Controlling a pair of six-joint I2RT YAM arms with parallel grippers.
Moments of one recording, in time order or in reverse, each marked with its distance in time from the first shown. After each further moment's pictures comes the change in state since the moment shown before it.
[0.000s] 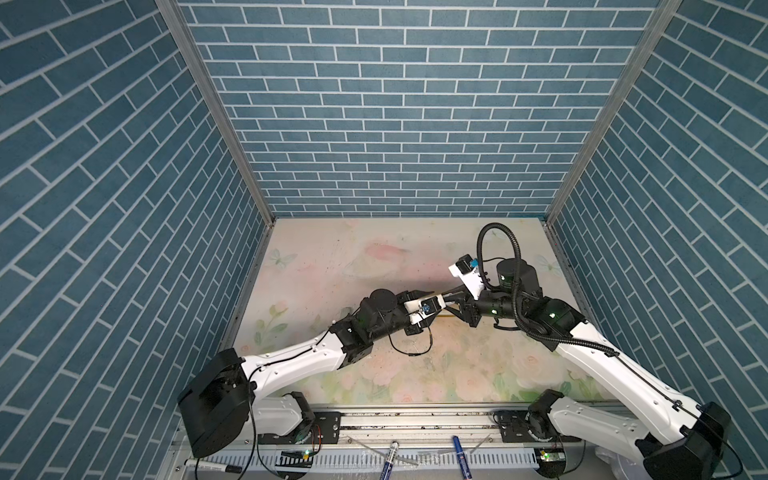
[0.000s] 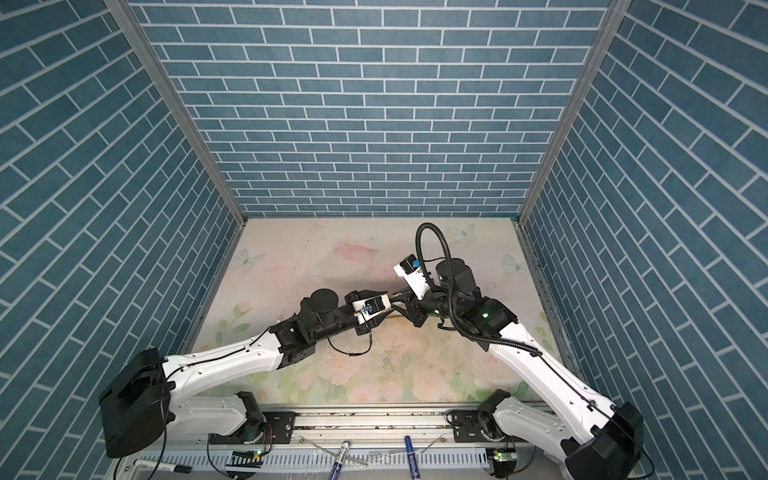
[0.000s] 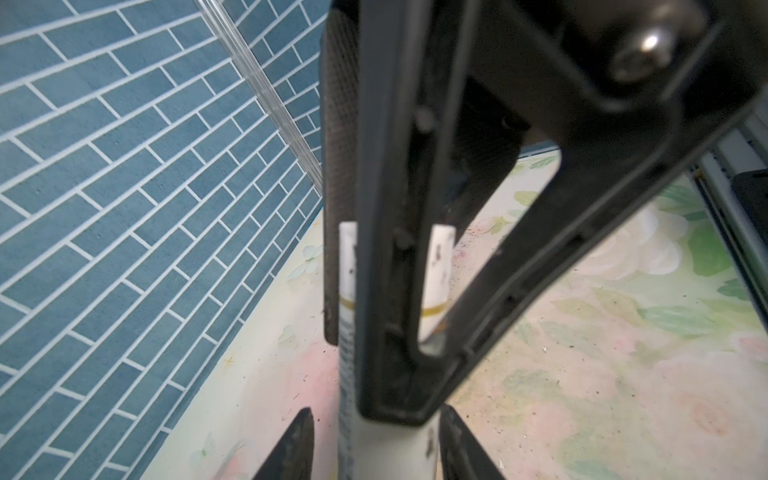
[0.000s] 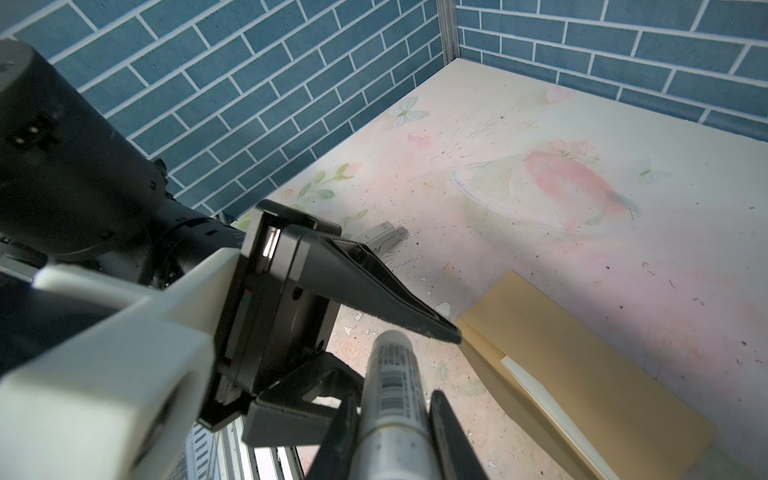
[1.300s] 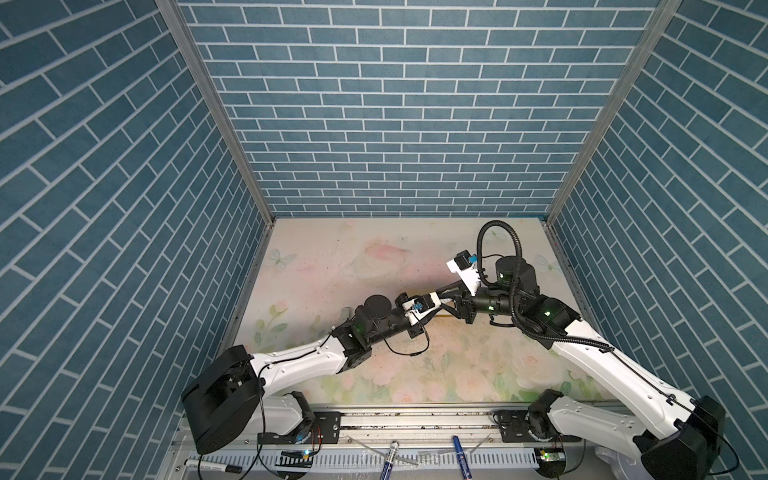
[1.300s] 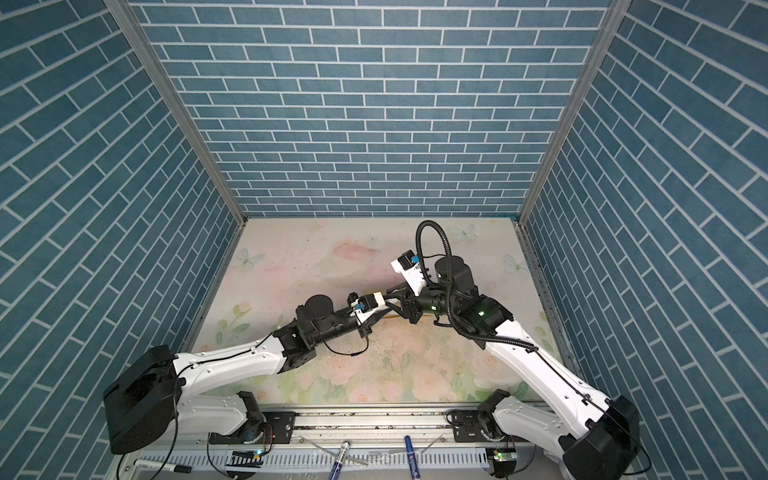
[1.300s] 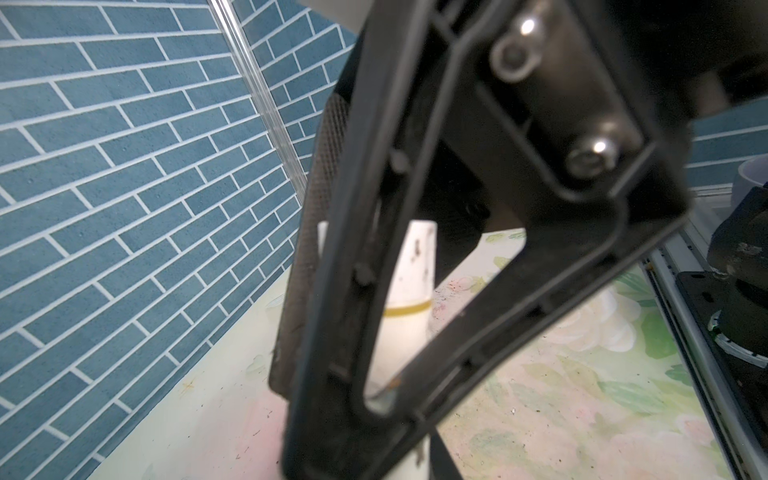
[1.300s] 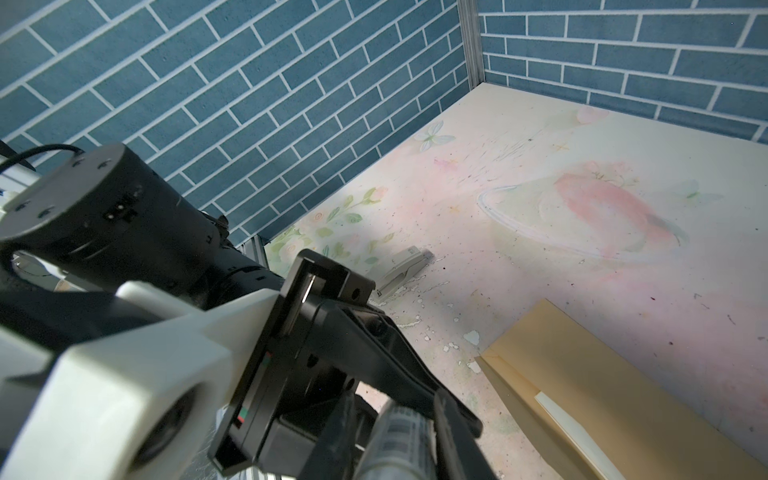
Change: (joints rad) left arm -0.002 0.019 -0.078 0.234 0.060 -0.177; right arm 0.000 0.025 -0.011 0.115 -0.076 0.066
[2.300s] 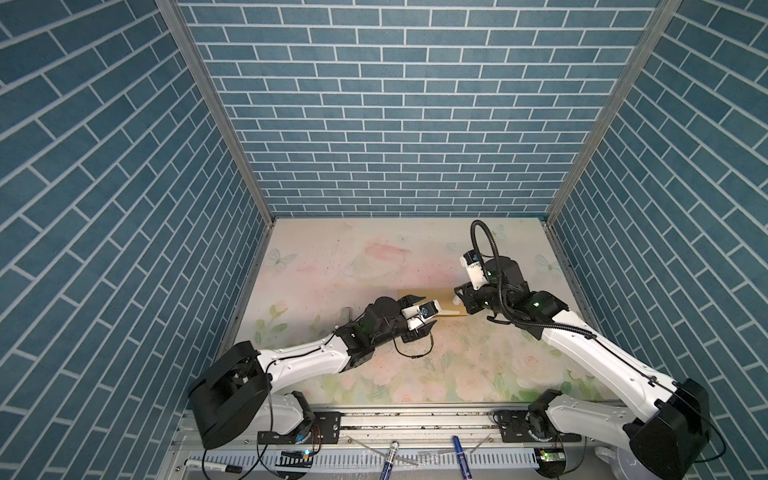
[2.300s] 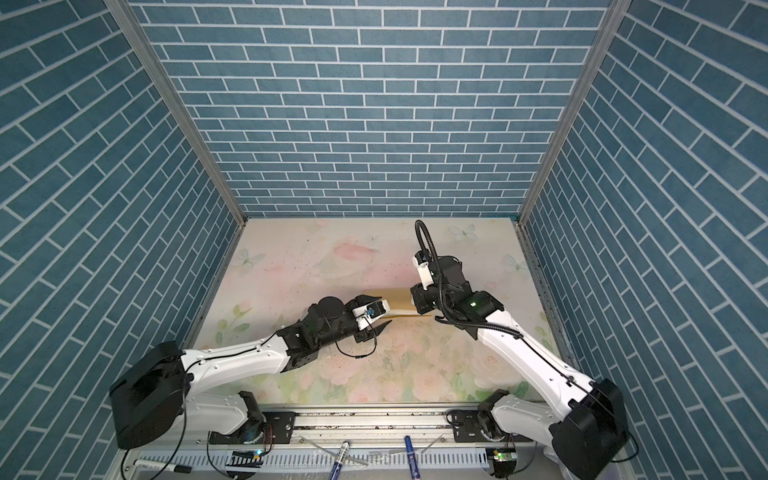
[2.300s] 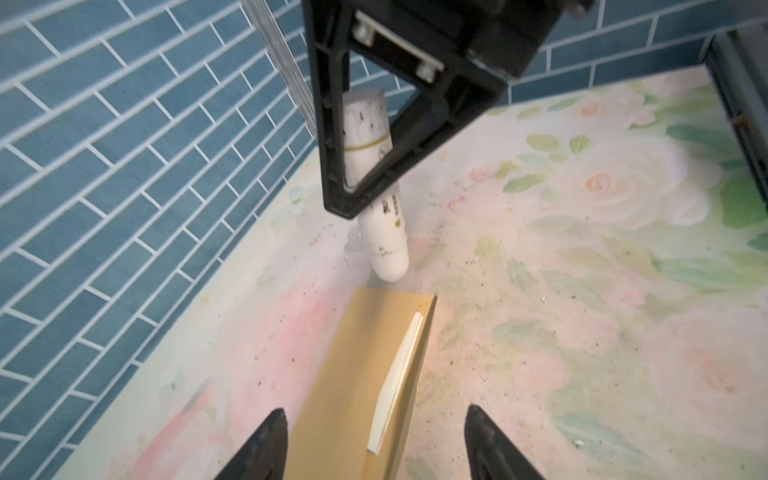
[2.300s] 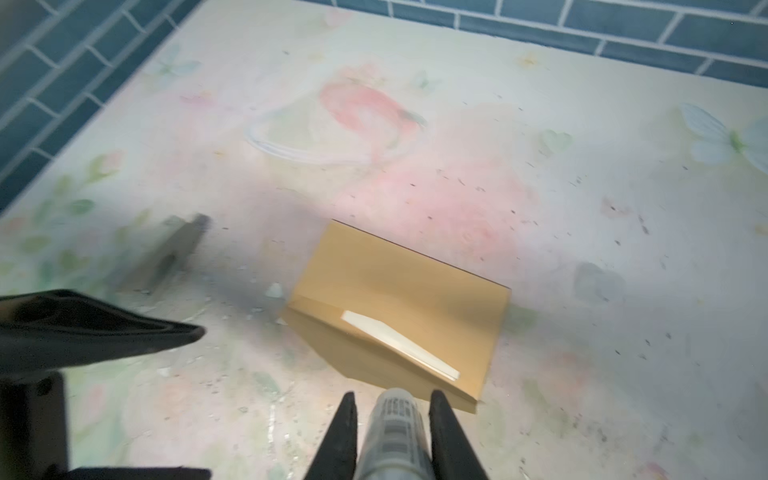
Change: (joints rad) left arm 0.000 0.078 0.010 -0.214 -0.137 0.117; right arm -0.043 0.109 0.006 -0.194 0.597 0.027
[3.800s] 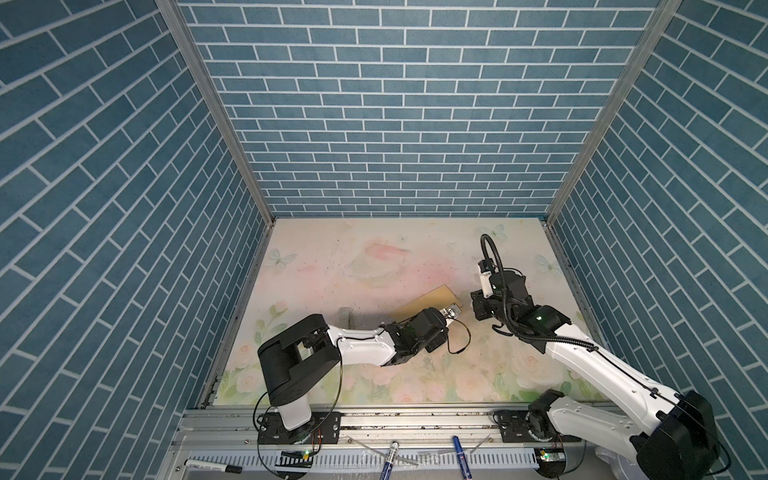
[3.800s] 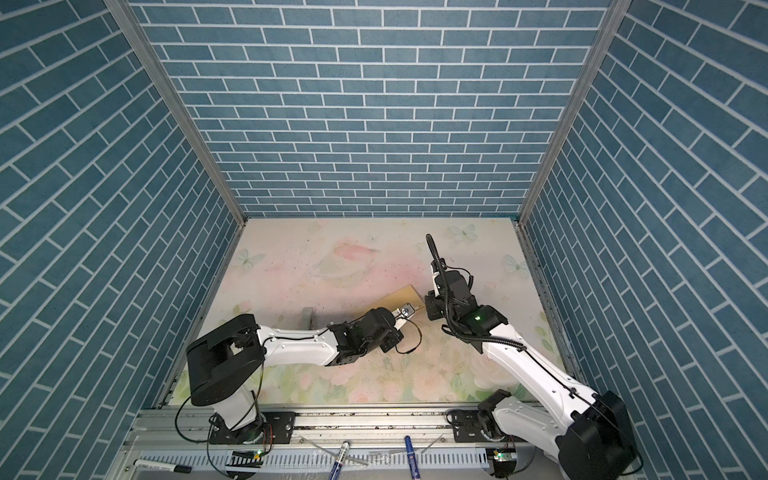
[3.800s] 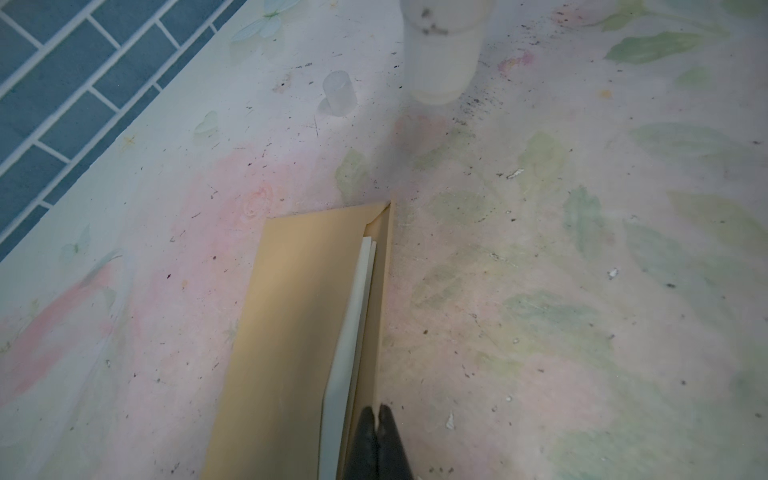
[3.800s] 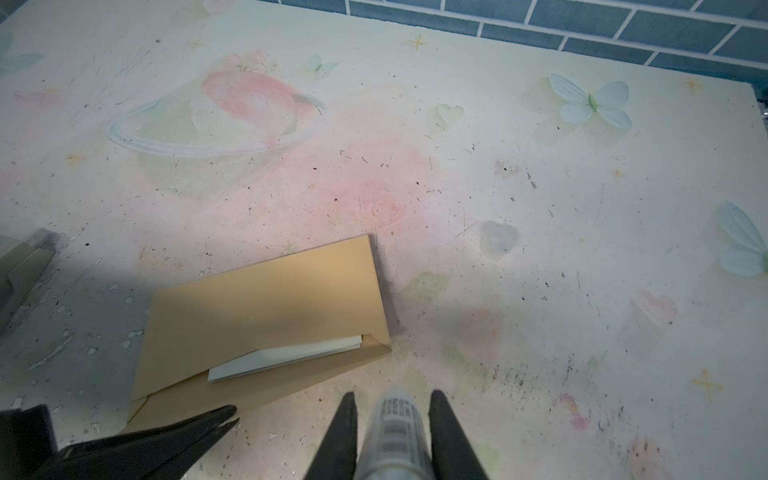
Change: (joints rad) left arm -0.175 0.356 0.266 -0.214 -0.364 -0.360; right arm -0.030 -0.097 -0.165 0.093 0.163 0.034
